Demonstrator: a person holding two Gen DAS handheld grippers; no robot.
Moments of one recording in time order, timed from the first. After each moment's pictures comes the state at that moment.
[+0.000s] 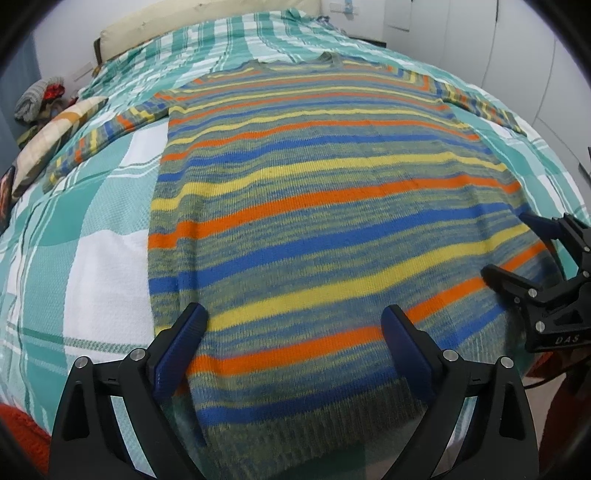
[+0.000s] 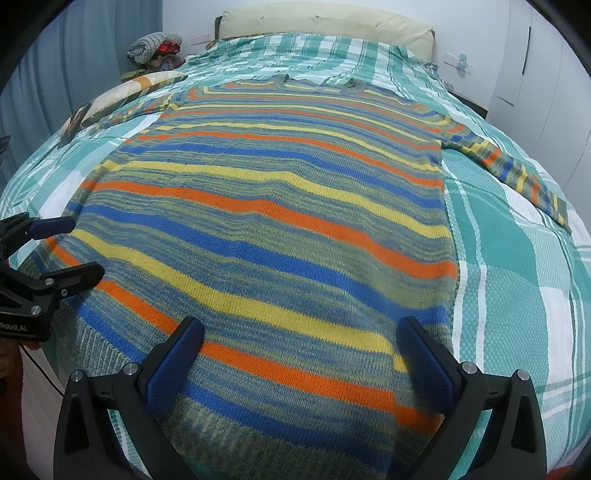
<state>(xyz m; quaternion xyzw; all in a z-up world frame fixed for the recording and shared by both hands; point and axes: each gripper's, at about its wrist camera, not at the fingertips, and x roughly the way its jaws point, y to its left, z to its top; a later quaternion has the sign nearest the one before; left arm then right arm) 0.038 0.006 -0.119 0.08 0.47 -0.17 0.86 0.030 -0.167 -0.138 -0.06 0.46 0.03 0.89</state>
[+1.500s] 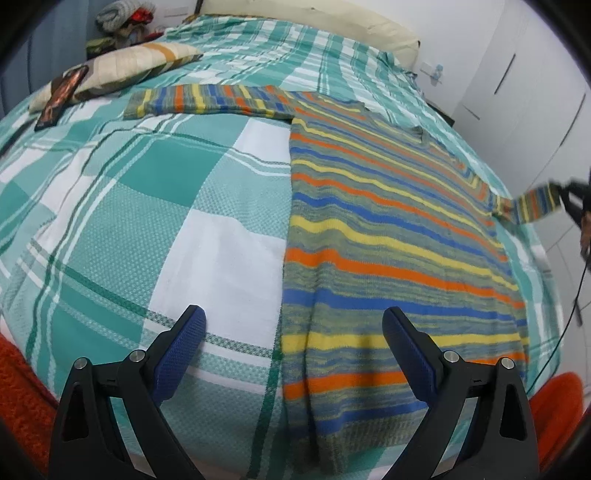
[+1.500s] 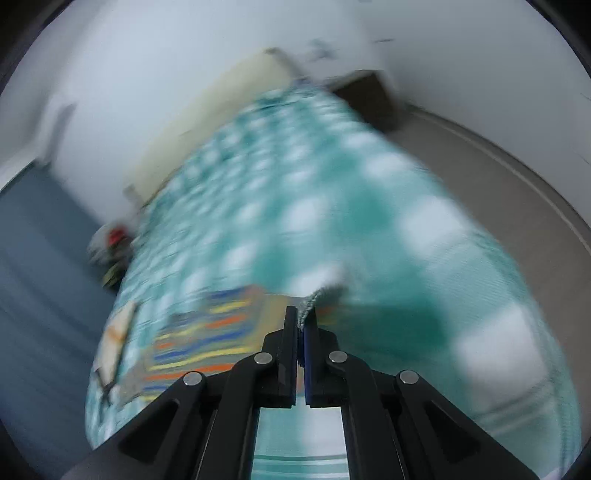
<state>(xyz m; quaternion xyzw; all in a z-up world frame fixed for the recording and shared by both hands) 0.053 0.101 -0.097 -0.12 0.46 -0.09 0.87 0.210 -0.502 0.033 0.29 0.35 0.01 0.89</state>
